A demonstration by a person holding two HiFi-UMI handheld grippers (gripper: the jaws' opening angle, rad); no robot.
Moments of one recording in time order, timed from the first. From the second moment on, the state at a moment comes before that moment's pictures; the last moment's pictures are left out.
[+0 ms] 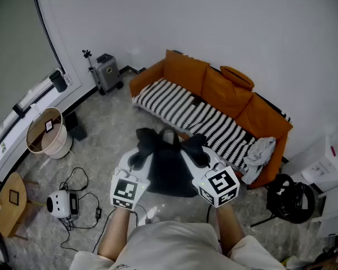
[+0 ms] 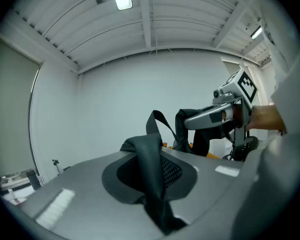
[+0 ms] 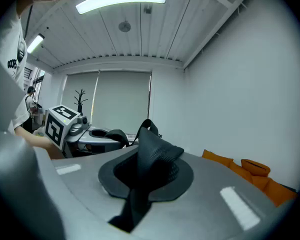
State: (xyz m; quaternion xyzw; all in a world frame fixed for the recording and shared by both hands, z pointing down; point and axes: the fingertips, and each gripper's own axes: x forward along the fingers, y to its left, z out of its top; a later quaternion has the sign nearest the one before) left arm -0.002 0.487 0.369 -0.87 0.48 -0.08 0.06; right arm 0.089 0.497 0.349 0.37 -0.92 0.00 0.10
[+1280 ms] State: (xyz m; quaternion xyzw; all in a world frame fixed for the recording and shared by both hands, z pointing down) left arm 0.039 0.493 0.391 -0.87 0.48 -0.07 0.00; right arm 0.127 0.484 0.365 0.34 -0.94 0.03 0.09
